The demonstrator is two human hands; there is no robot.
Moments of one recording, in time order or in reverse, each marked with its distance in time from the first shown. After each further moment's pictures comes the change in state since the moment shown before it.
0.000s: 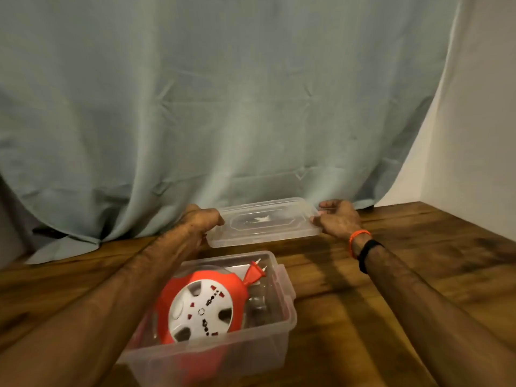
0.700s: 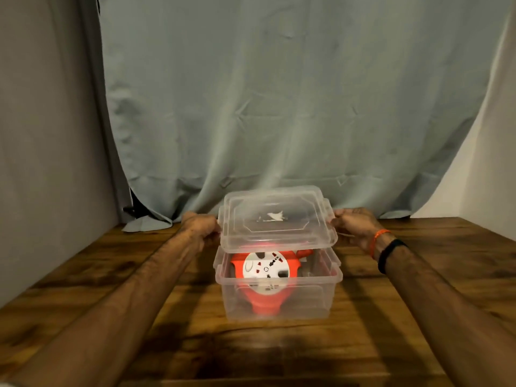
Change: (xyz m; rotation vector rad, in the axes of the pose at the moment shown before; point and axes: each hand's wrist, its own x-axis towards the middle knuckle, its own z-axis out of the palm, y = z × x) left_hand -0.097 -0.057 -0.130 -0.392 0.160 -0.027; right_hand -0.117 -0.037 0.019 0.301 -0.277 0.018
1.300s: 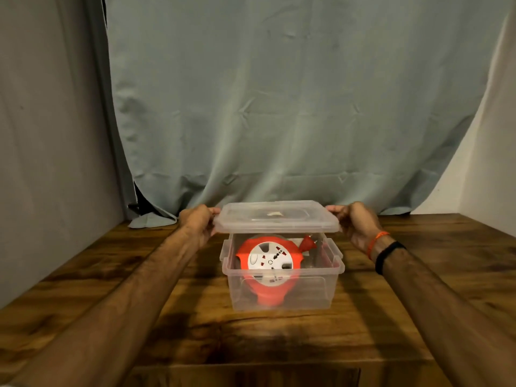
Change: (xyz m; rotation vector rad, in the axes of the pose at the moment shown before) left_hand -0.010 0.002 -0.015 -0.217 -0.005 -0.038; right_hand -0.019 0.000 0.010 0.265 0.066 0.020
